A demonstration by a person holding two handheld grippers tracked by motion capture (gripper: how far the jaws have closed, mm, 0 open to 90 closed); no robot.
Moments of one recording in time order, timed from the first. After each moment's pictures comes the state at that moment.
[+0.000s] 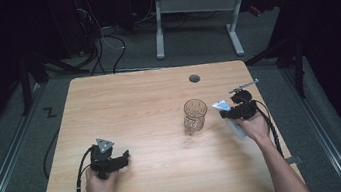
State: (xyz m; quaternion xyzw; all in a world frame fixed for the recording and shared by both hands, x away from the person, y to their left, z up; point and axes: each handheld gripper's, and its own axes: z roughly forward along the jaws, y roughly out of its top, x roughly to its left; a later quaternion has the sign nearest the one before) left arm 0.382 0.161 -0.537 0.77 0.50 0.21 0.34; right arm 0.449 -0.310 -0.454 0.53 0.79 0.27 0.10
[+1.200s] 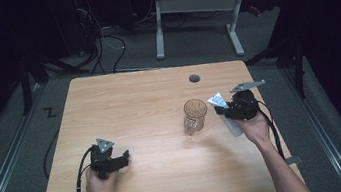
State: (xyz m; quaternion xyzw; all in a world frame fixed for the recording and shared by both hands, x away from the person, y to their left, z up) left arm 0.382 0.161 -0.537 0.77 0.50 0.21 0.34; right arm 0.418 -0.292 -0.416 0.46 0.79 0.37 0.16
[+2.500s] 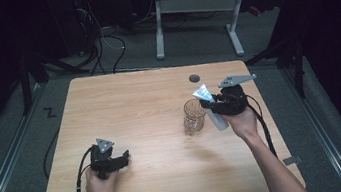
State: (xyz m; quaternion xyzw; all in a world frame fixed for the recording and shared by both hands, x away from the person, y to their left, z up) left arm 0.382 0.161 -0.537 0.77 0.50 0.21 0.34; right arm 0.419 -0.252 -0.385 0.39 0.80 0.43 0.17
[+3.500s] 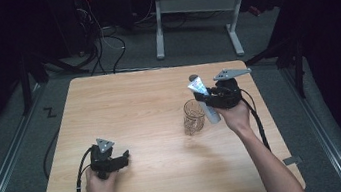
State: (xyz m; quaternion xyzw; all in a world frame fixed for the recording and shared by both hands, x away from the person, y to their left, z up) left arm 0.382 0.161 -0.537 0.77 0.50 0.21 0.34; right arm 0.437 -0.242 -0.380 0.39 0.78 0.45 0.18
